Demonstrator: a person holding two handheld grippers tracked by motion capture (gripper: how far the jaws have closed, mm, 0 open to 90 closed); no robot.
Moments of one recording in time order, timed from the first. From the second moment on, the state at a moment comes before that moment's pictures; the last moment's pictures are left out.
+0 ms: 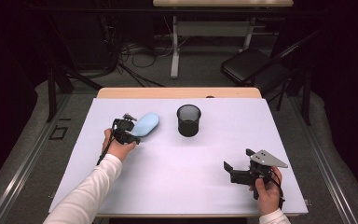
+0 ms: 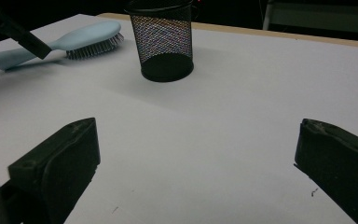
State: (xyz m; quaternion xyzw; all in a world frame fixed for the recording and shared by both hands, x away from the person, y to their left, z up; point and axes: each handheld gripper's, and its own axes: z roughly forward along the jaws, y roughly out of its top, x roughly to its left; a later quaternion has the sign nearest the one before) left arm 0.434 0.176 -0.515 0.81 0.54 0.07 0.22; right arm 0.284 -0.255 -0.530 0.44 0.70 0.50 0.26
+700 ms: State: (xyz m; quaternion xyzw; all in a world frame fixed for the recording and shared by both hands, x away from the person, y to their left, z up) left arm 0.429 0.181 -0.503 0.80 0.54 0.08 0.27; right arm 0.284 -0.255 -0.530 0.44 0.70 0.49 0.26
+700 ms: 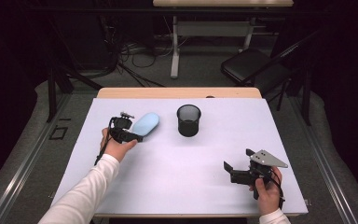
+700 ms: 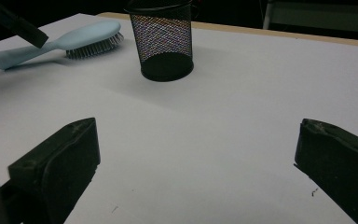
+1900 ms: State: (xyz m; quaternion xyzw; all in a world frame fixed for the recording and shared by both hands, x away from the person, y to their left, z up) left arm 0.426 0.200 -0.474 0.78 0.51 0.10 0.35; right arm 0.285 -0.255 -0.531 0.44 0.71 0.49 0.26
